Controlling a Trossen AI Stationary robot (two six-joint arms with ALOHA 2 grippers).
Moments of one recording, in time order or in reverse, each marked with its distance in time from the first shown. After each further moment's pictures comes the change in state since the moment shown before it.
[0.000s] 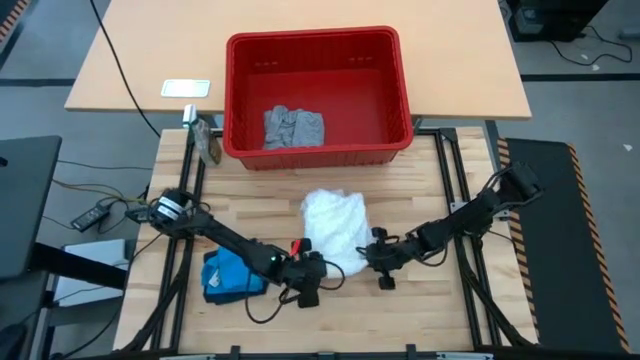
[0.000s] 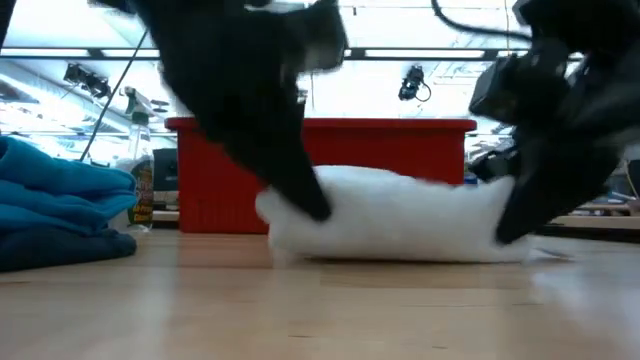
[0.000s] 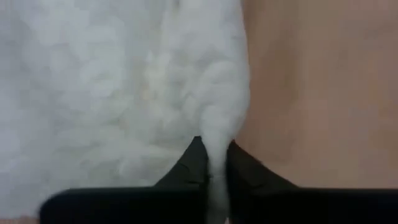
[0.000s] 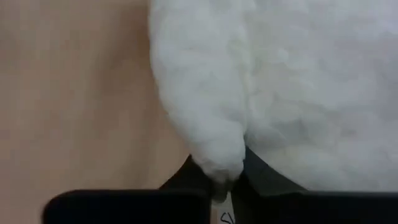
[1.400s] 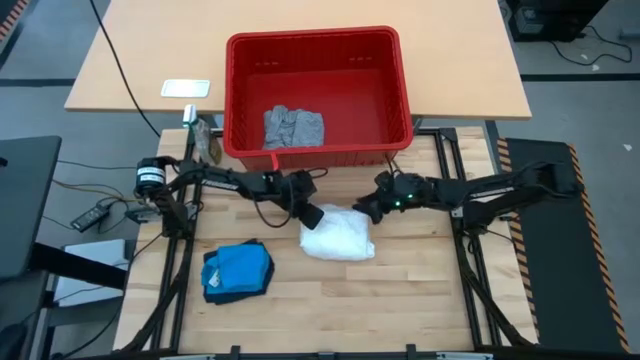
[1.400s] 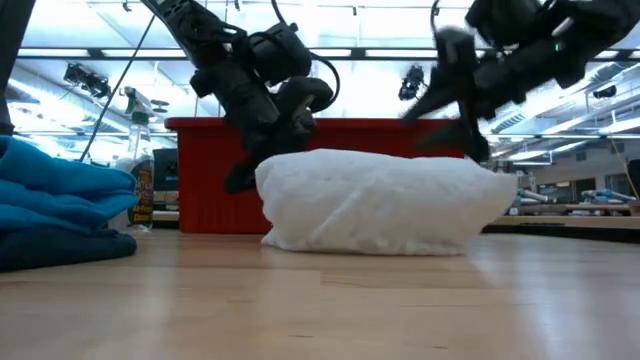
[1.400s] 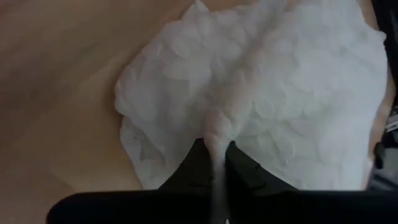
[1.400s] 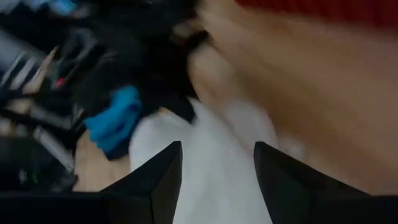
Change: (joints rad) left arm 0.588 -0.212 -0.228 0.083 0.586 -0.329; right arm -0.513 -0.373 -0.050 0.064 -0.139 0.369
